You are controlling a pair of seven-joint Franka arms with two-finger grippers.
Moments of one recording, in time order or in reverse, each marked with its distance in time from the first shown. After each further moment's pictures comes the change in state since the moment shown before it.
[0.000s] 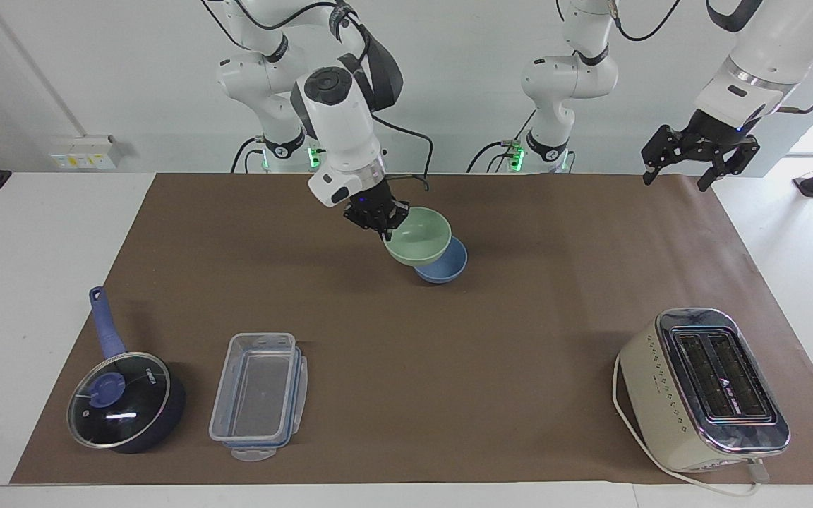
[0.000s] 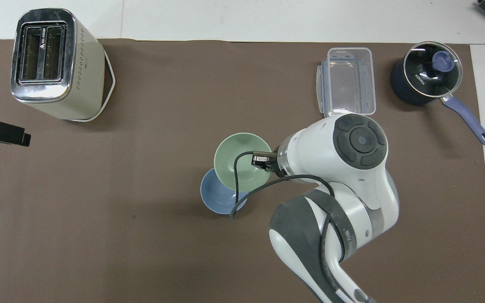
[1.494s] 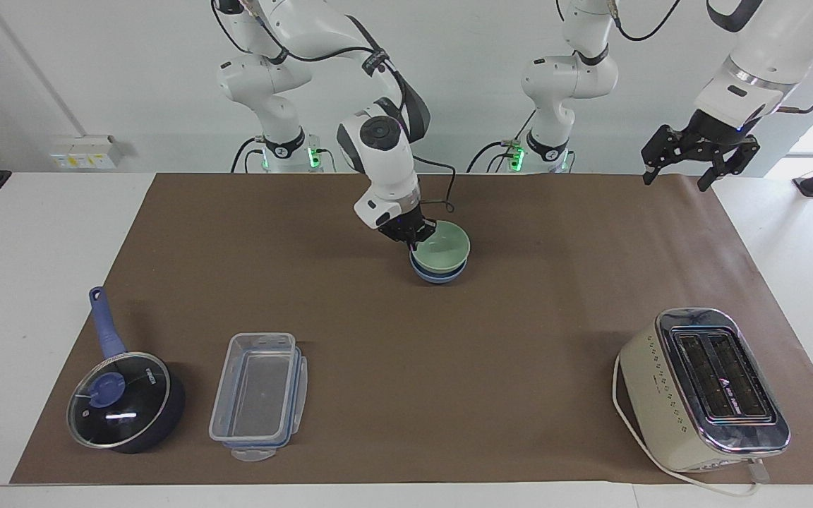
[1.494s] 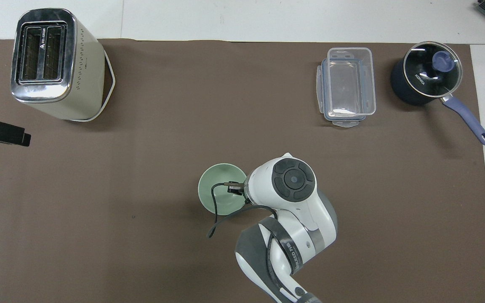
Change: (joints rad) left arm 0.000 0.000 0.000 0.000 0.000 0.000 0.000; right arm 0.118 0.082 -0.004 -0.173 0.000 0.210 0.061
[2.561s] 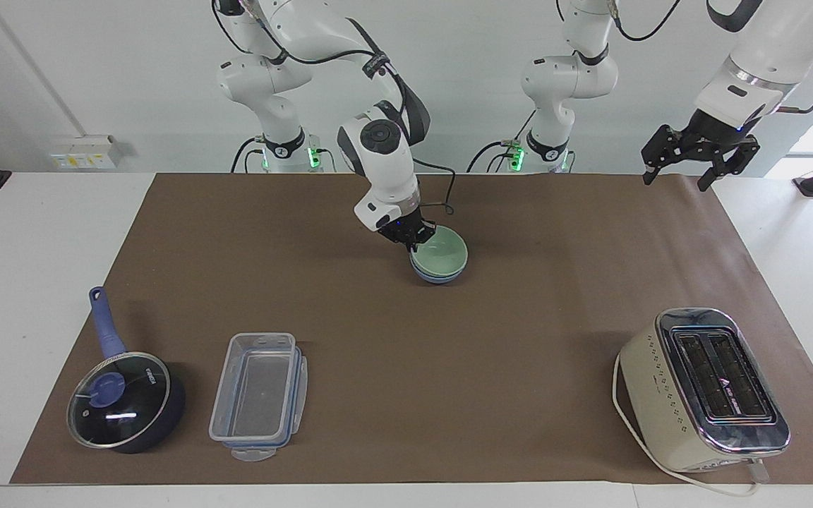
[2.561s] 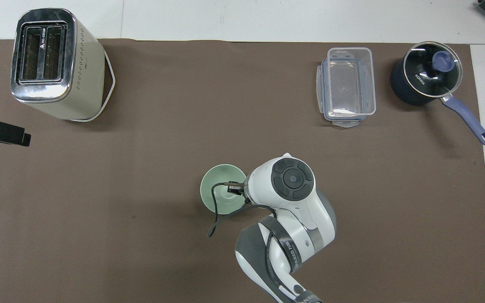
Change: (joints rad) left arm 0.000 0.000 0.000 0.000 0.000 0.000 0.000; right arm 0.000 0.009 0.000 -0.001 0.000 0.007 0.000
